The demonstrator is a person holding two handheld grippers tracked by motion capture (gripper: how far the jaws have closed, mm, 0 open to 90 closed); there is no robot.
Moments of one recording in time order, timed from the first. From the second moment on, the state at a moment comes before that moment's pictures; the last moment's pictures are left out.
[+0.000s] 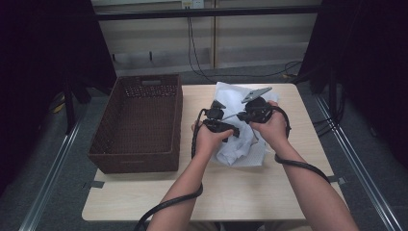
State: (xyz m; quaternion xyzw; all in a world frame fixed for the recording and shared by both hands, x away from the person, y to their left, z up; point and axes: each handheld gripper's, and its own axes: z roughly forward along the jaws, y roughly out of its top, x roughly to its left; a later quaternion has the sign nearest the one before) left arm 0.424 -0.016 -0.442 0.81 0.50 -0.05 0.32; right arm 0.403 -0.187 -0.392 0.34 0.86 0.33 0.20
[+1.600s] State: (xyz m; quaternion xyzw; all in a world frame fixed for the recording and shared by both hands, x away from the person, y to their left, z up) left arm 0.423 -0.043 -0.437 0.80 0.49 0.01 0.34; right arm 0.399 -0.187 -0.391 0.33 0.86 0.33 0.19
